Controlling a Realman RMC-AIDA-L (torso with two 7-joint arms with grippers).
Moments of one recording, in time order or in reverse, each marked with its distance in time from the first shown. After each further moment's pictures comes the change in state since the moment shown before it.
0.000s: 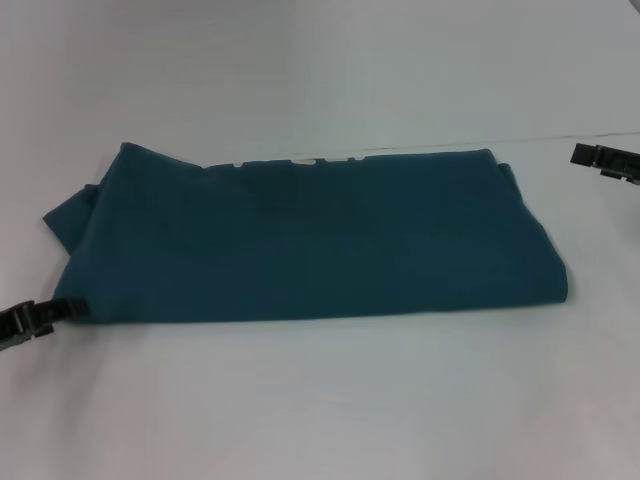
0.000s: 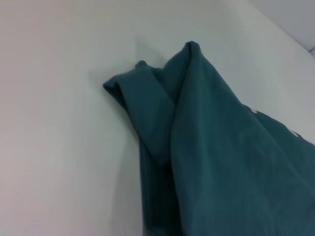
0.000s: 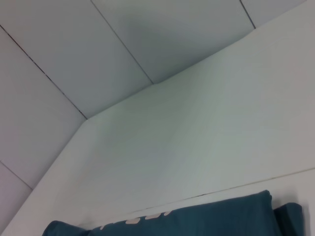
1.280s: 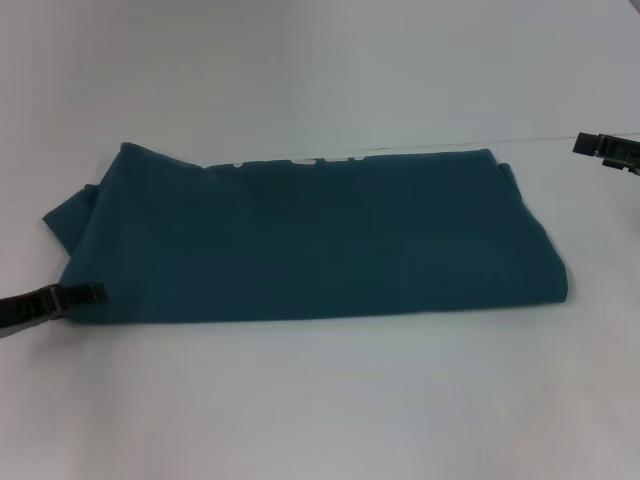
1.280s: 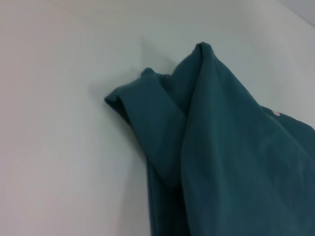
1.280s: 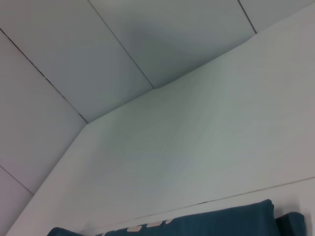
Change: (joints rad) left arm -0.075 0.013 0.072 -0.097 0.028 -0.168 -0.016; right arm 0.013 -0.011 0.000 -0.001 0.000 0.002 0.021
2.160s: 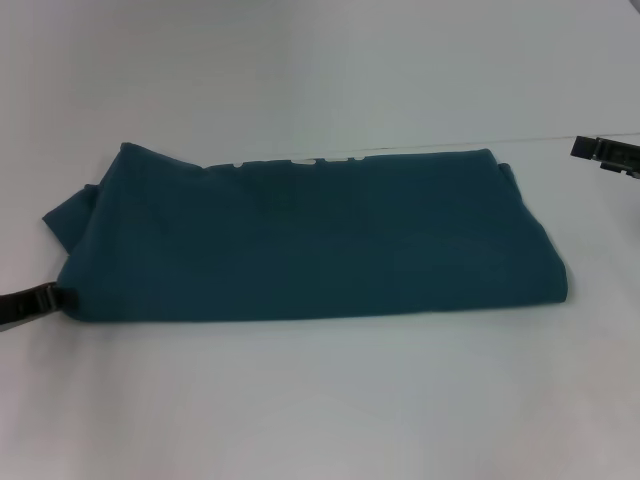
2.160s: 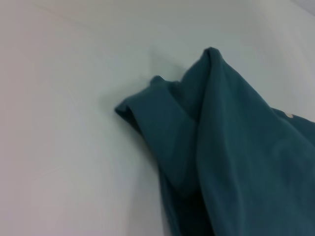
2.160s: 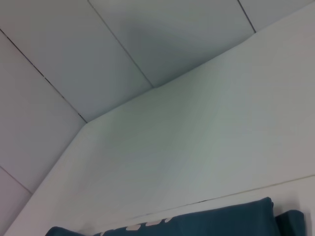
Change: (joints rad) left arm -0.001 -0.001 0.026 0.010 0.012 -0.042 0.000; right arm -0.003 0.008 0.000 0.000 0.000 0.006 -0.007
